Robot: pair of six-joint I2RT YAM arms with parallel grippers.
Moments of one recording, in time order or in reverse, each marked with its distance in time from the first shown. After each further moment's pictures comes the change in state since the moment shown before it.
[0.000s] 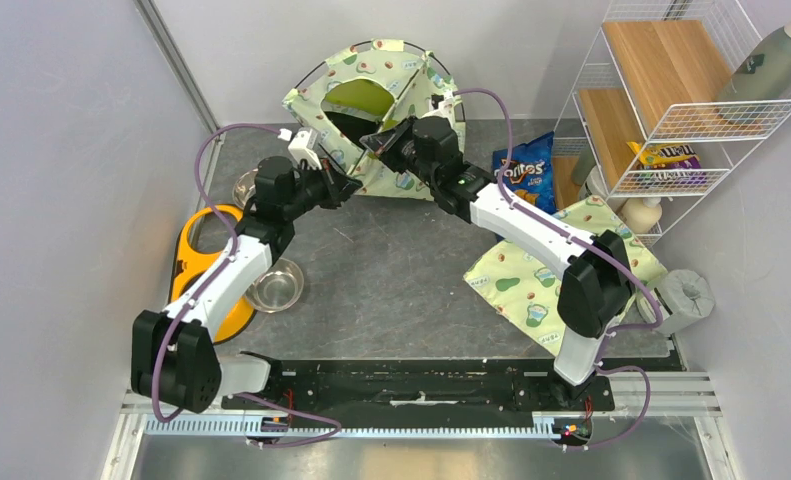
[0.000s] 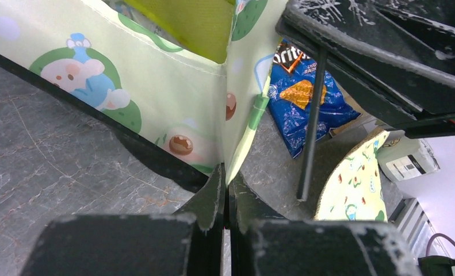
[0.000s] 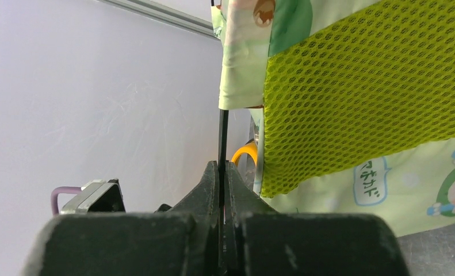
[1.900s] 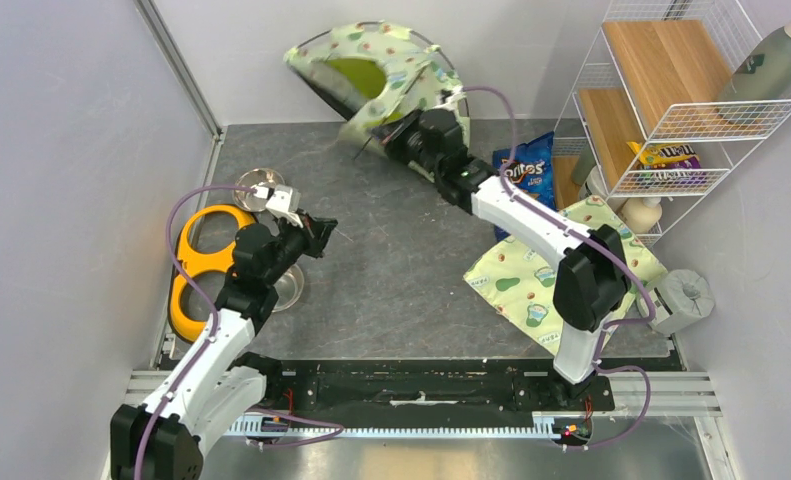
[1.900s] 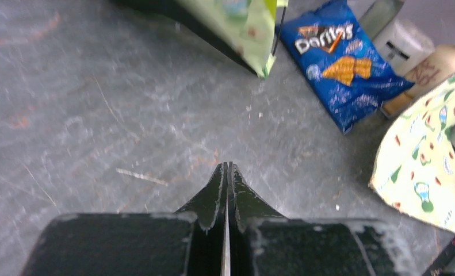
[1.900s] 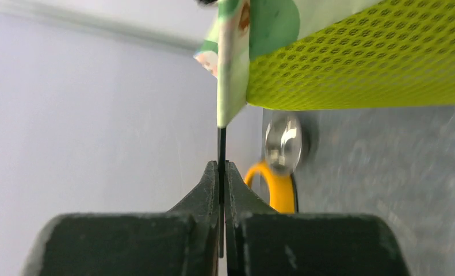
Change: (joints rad) left arm 0.006 -0.454 -0.416 0.106 -0.149 0.181; right arm -0.016 0.040 0.024 0.017 -0.066 0.068
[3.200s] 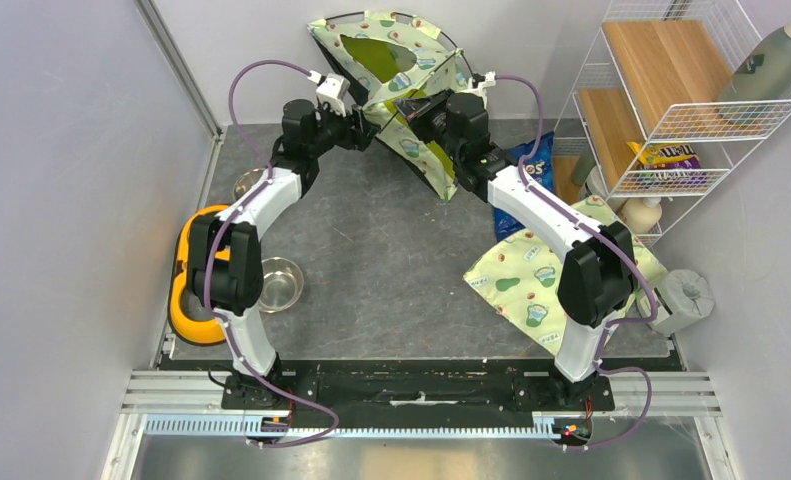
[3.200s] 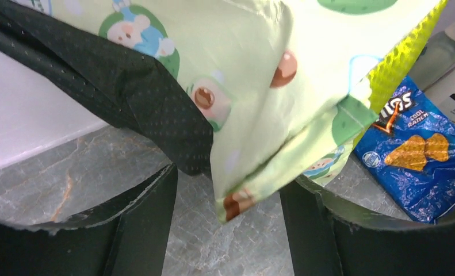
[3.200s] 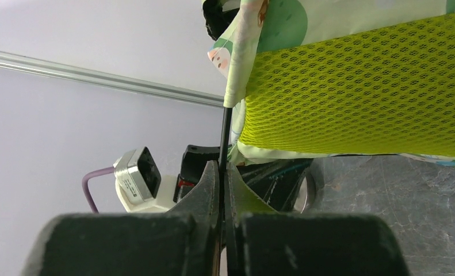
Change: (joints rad) left arm 0.029 0.994 0.910 0.056 0.137 0.165; right arm -0.140 -0.002 0.013 0.092 0.063 0.021
